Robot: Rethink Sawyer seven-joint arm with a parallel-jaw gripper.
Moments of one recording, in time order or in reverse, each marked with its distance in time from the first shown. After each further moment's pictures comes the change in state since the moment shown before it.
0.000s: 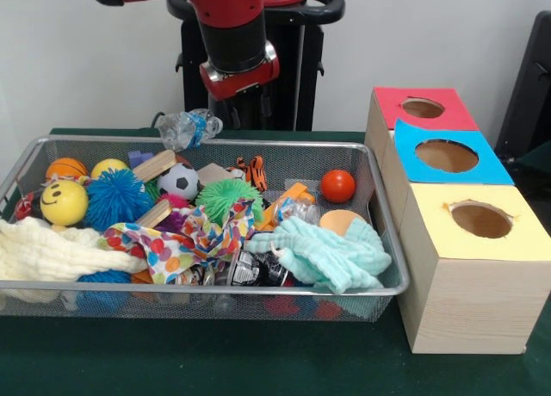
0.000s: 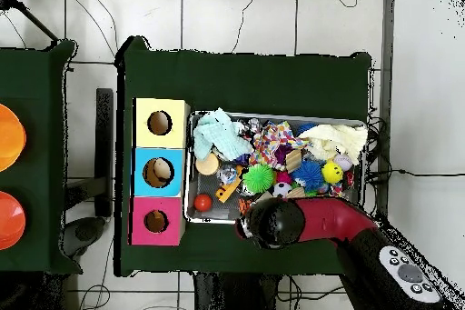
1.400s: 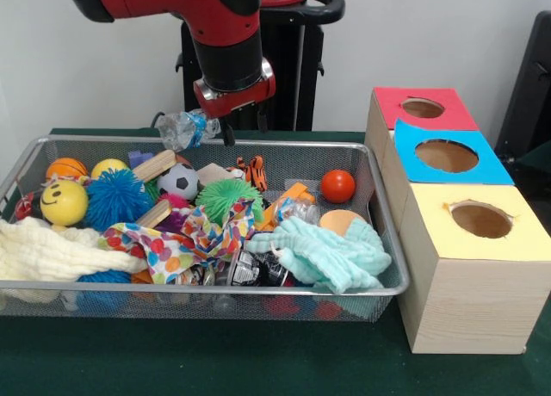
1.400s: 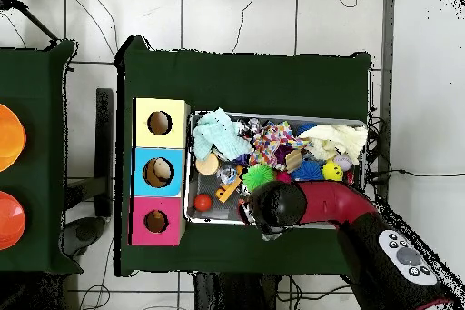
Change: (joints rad) arm 0.020 0.049 0.000 -0.103 0.000 0.048 0.000
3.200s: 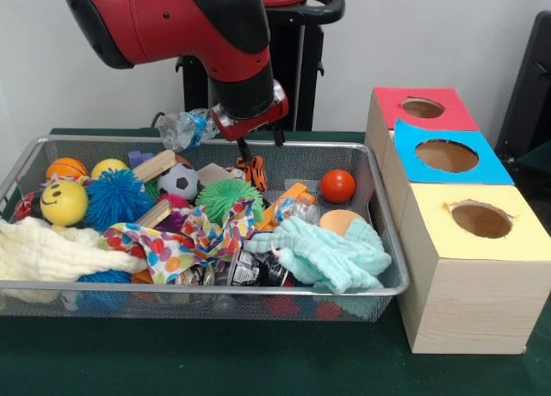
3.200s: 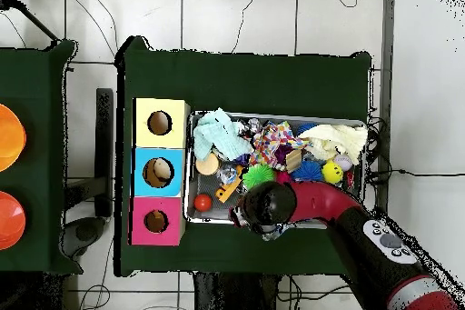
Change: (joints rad) arm -0.001 0.144 0.000 -0.032 -0.023 -0.004 0.000
